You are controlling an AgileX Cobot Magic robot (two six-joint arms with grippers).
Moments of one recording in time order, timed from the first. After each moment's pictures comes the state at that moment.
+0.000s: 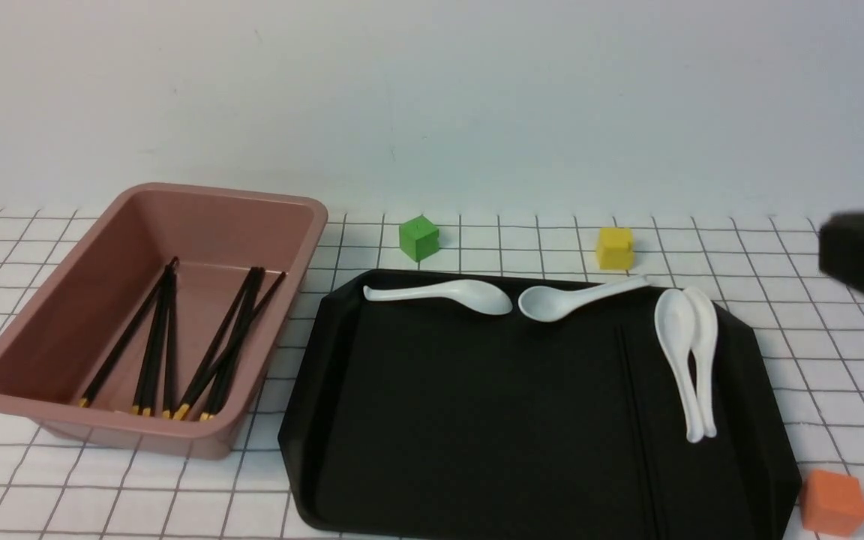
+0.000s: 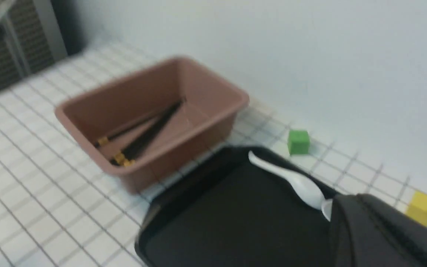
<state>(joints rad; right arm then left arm) 0.64 0.63 -0.72 0.07 0.34 0.00 -0.08 -0.01 0.03 0.00 0.39 -0.20</state>
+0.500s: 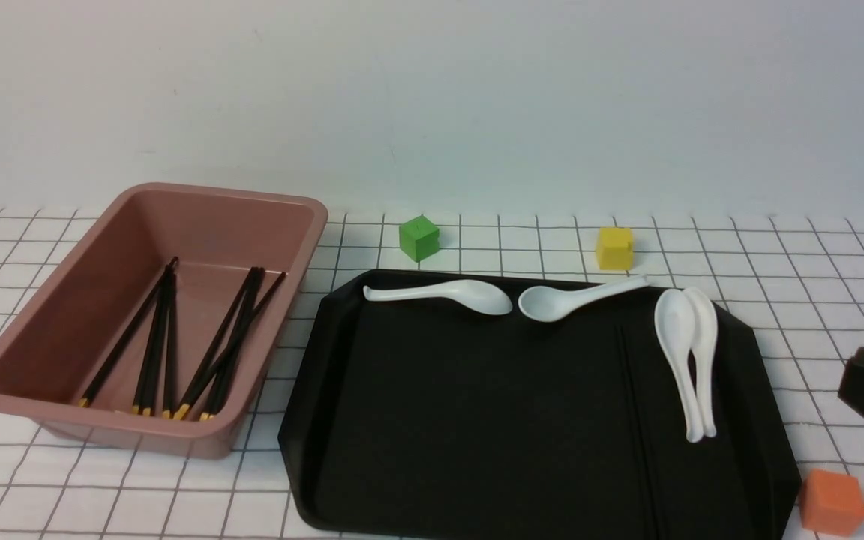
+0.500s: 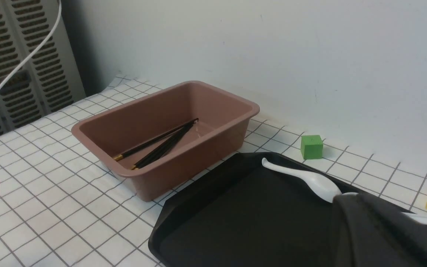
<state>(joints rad) 0.64 0.47 -0.51 0.11 0.23 0.00 -0.08 -0.01 0.03 0.00 0.39 -0.20</state>
